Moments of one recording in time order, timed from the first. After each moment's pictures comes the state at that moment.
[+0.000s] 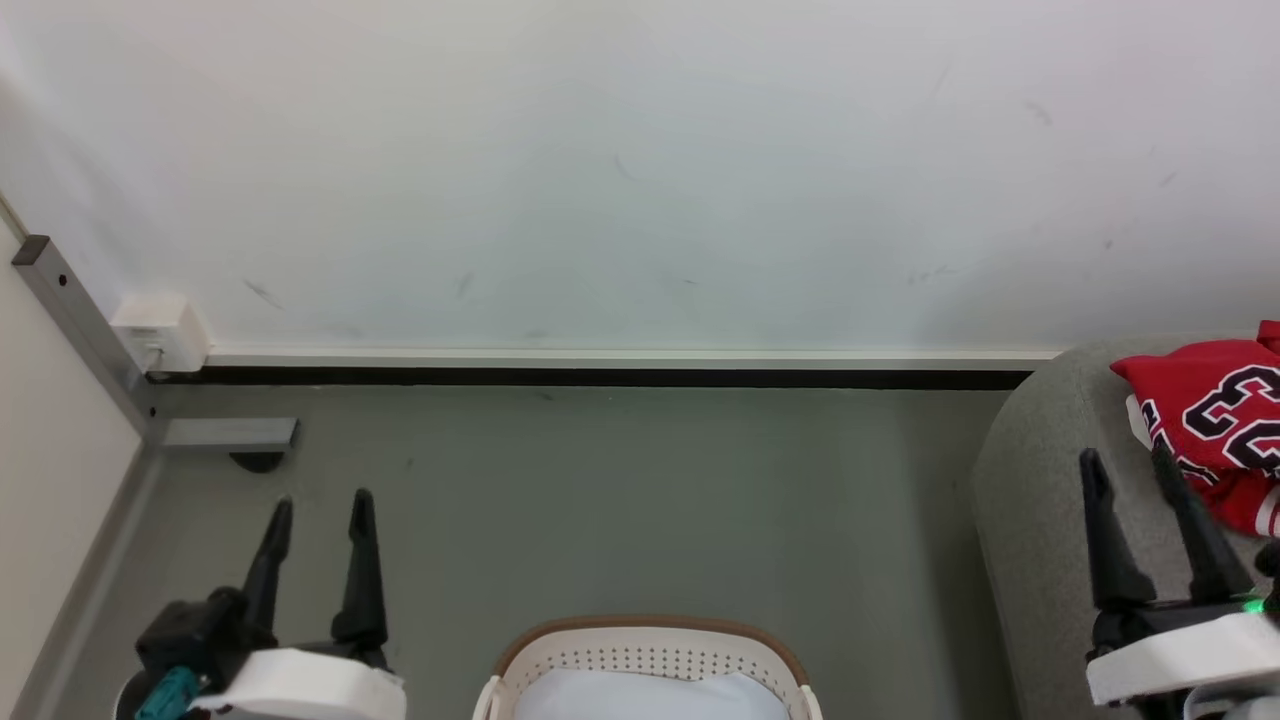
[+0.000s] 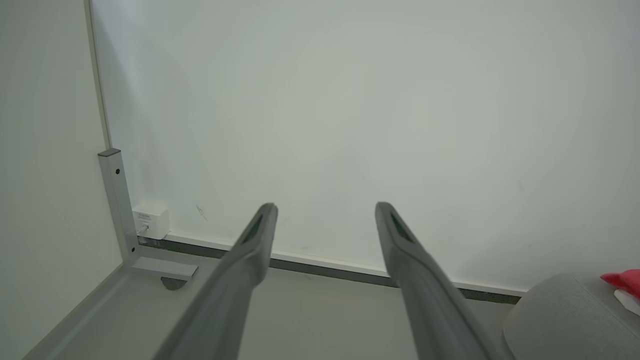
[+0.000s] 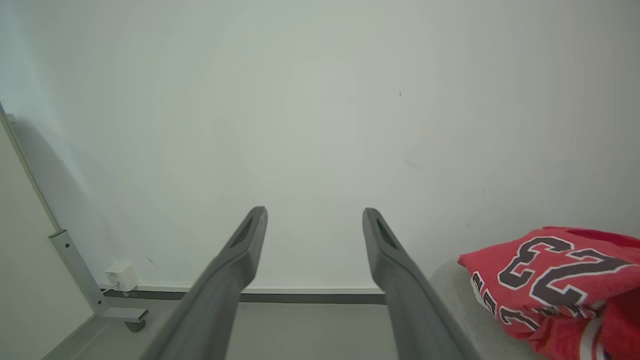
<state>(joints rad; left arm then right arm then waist) -0.12 0.19 -0.15 0.15 -0.38 0.09 -0.26 -0.21 -0.28 0.15 0.28 0.56 0.13 -0.26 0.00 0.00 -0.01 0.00</state>
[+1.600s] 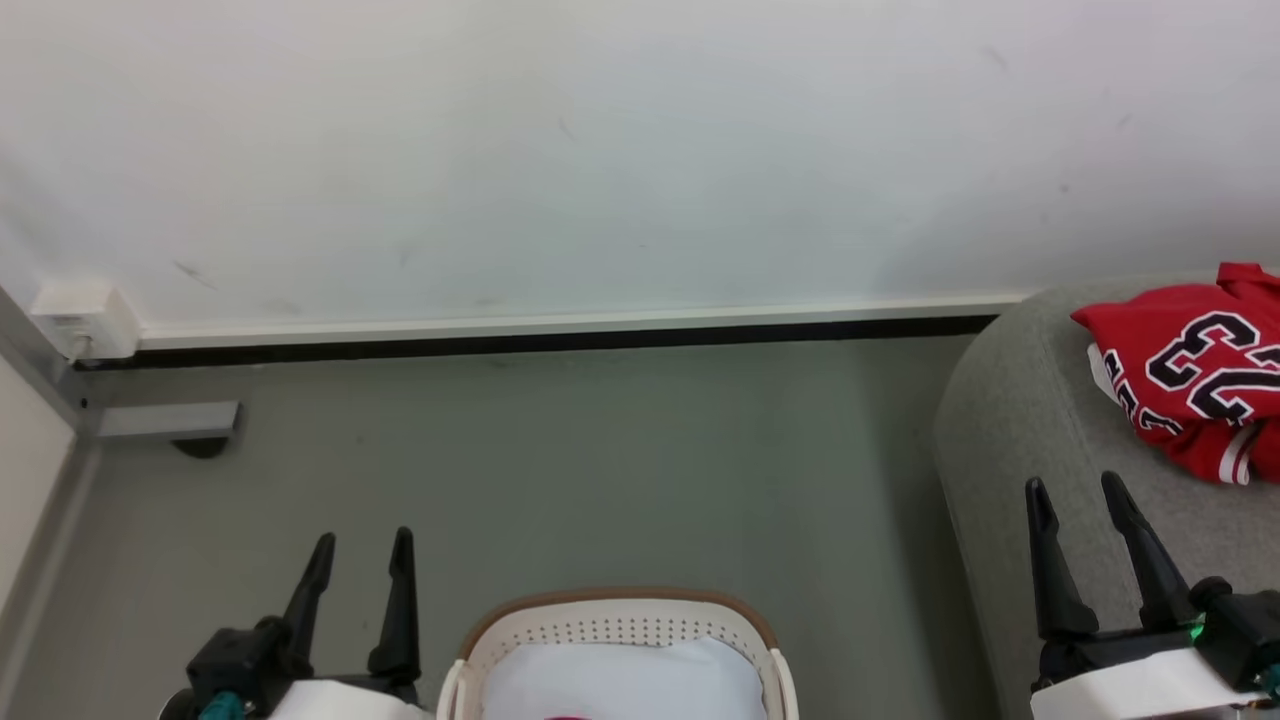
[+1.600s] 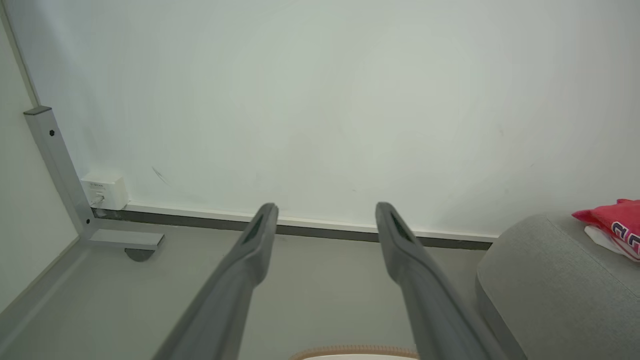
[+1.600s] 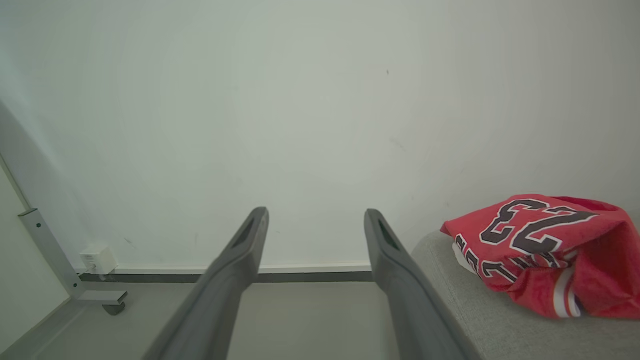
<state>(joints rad) -0.07 0.05 -0.01 0.21 -0.18 -0.07 -0.26 -0.11 -0.11 0.08 0.19 0.34 0.13 -0.26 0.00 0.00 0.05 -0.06</state>
